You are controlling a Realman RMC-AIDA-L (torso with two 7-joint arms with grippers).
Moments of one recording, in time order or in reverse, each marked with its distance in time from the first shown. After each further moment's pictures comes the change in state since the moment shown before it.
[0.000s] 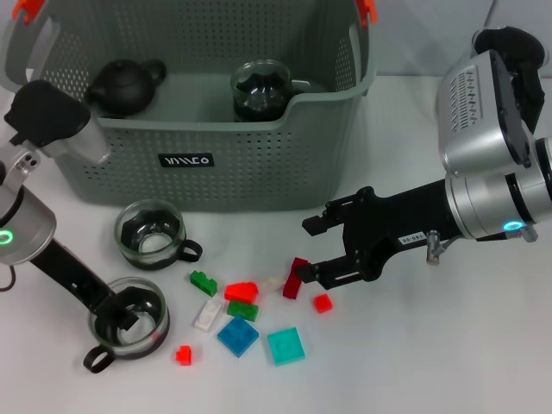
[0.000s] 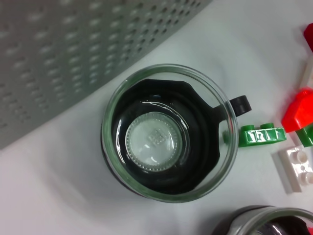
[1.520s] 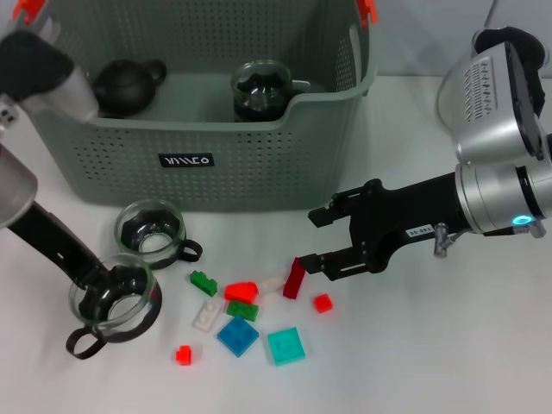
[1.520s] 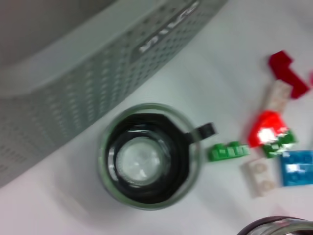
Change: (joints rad) left arm -0.025 0.011 -0.022 0.190 -0.015 0.179 -0.012; right arm -0.004 -0.004 0.037 -0.001 0.001 -0.012 -0.006
